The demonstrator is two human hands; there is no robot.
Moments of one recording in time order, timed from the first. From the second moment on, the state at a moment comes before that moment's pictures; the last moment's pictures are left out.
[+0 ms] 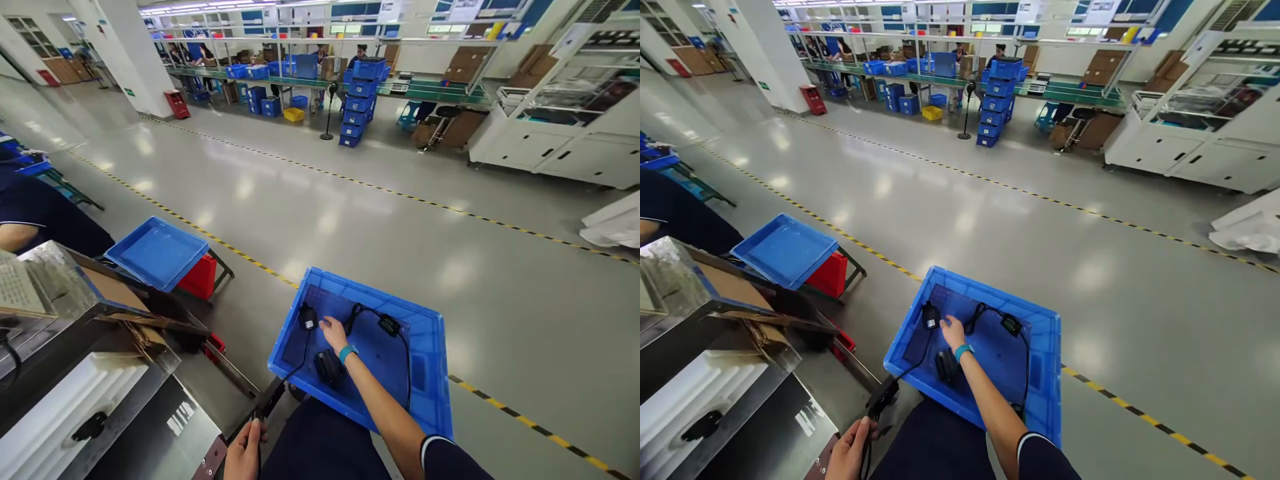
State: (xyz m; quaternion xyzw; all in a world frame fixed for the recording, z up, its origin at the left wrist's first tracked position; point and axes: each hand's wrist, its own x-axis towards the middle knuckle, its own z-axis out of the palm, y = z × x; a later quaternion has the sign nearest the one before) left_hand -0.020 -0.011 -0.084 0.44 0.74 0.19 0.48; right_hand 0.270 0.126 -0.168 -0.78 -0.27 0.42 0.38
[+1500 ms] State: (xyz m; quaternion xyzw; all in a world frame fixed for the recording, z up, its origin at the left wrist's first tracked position) left_hand 0.114 0.040 -0.095 0.51 0.62 0.25 0.54; right_hand 0.283 0.076 -0.151 -0.69 -0.43 0.57 0.06
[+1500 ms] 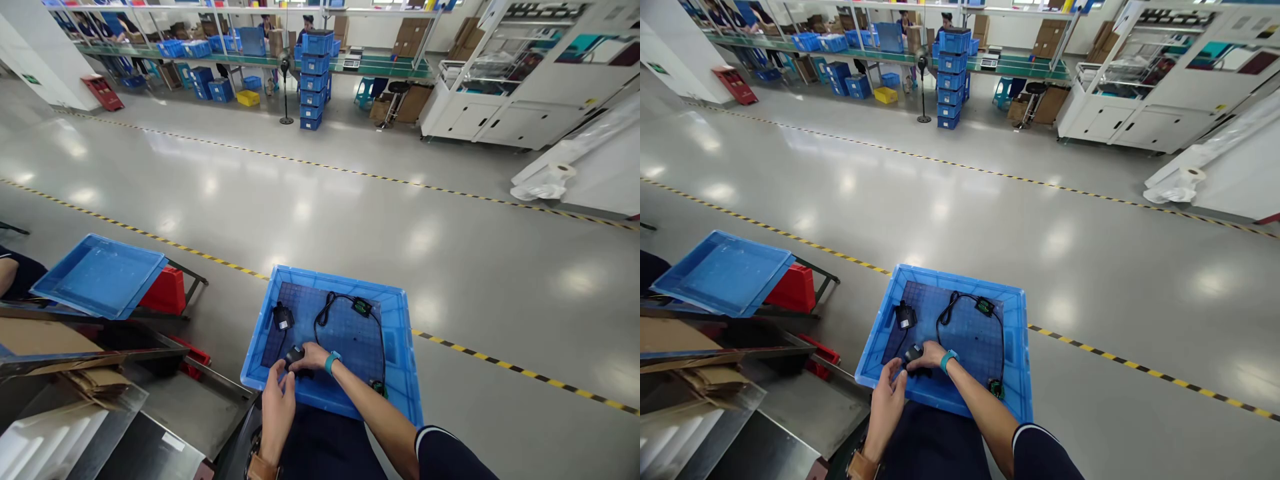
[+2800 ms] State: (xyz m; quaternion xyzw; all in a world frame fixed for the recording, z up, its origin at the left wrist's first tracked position) left_hand 0.066 0.053 -0.015 0.15 0.41 0.47 0.77; right_hand 0.377 0.022 -0.059 -0.54 -0.40 0.70 0.24
